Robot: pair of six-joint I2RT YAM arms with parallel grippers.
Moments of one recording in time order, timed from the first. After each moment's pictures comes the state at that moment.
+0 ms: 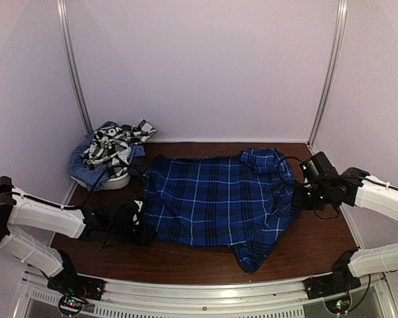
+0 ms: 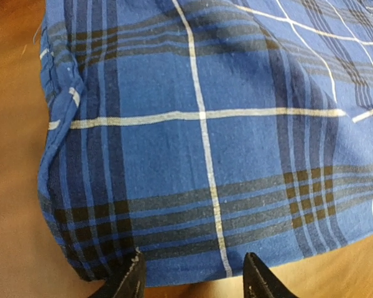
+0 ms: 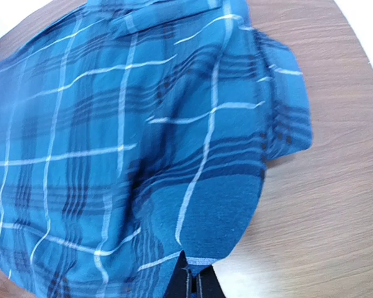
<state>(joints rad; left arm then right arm) -0.85 1.37 0.45 0.03 -0.10 -0.59 0.56 1.06 0.77 -0.69 0.26 0.70</state>
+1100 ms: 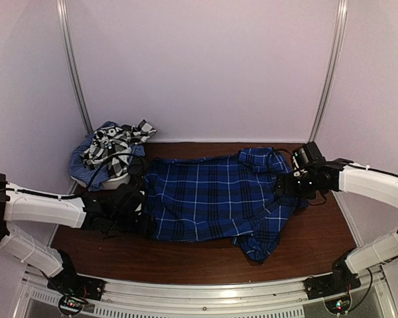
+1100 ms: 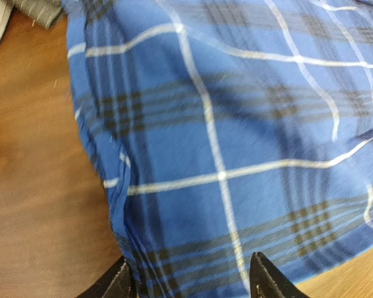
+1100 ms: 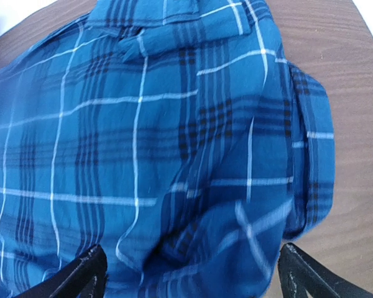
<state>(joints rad) -0.88 1.33 0.59 -0.20 -0.20 -0.60 0.43 1.32 0.88 -0.51 0.16 0.51</state>
